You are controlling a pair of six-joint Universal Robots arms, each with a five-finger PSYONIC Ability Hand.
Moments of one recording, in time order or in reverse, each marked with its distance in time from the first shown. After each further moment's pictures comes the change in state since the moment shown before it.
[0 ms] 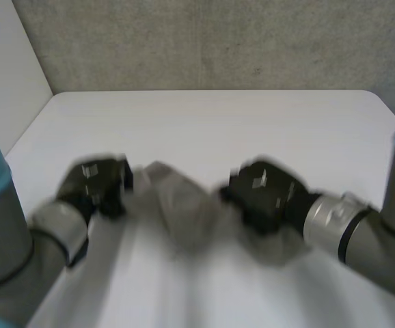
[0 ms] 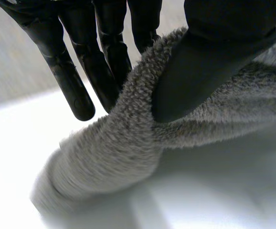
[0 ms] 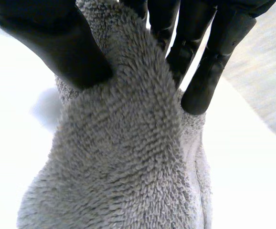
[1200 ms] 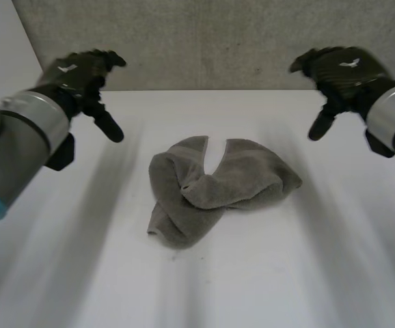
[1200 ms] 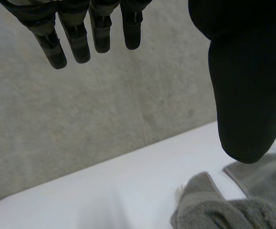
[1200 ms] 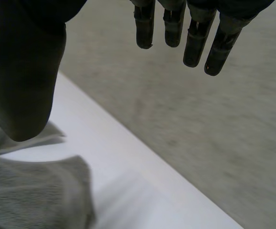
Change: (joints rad) left arm 0.076 -0.126 0.557 -0.167 0.044 0.015; right arm -0.202 0.016 -0.363 -0.056 0.166 0.309; left_hand -0.889 -0.888 -0.887 -0.887 -0.915; right_hand -0.986 -0.997 -1.005 -0.989 -1.002
